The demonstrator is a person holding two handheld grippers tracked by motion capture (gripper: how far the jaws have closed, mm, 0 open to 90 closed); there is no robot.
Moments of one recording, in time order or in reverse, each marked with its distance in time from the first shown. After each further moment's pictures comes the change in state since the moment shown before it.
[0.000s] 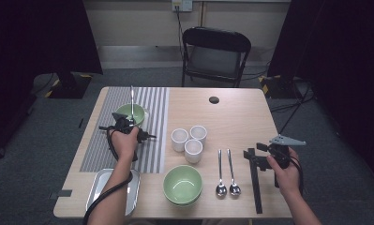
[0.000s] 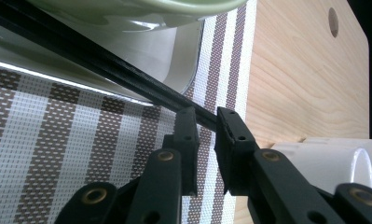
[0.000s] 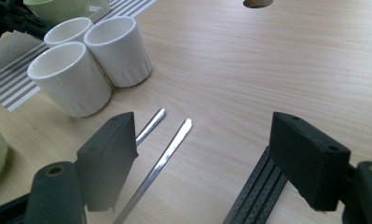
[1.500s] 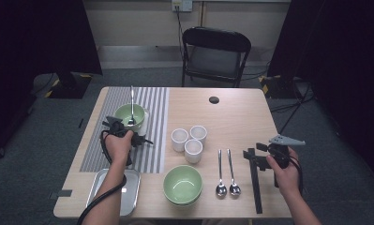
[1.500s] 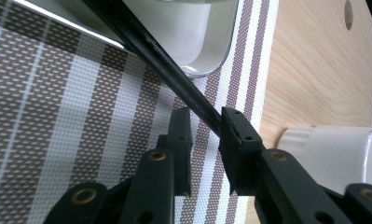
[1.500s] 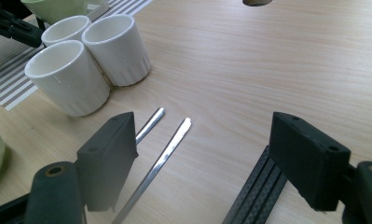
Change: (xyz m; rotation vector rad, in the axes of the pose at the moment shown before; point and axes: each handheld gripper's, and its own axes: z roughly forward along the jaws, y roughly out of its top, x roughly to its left) left arm 0.016 -0.006 -0.012 0.044 0.013 -0.041; right arm 0.000 0.000 0.001 0.007 -0.005 0.001
